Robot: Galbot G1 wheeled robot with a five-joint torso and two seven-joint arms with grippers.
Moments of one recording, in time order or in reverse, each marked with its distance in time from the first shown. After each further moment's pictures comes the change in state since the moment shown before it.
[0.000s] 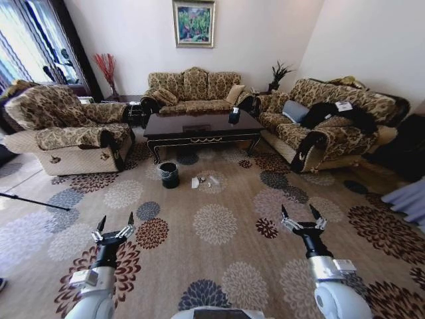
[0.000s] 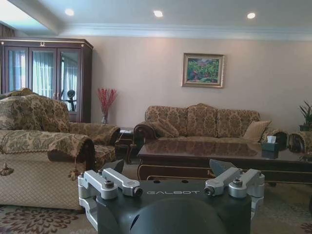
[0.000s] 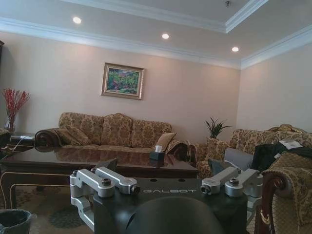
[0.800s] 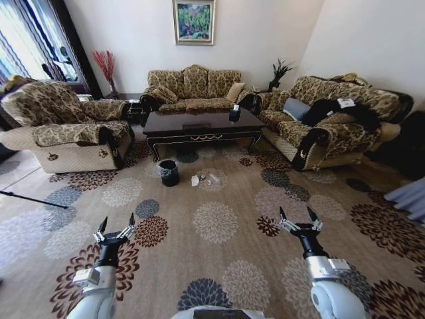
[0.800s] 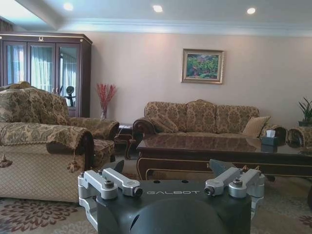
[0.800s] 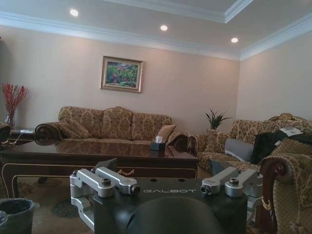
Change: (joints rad) left arm -0.006 0.001 0.004 0.015 0.000 -0.003 0.007; right arm 0.019 0.013 -0.022 -0.041 -0.012 0.005 -0.002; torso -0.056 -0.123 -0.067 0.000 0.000
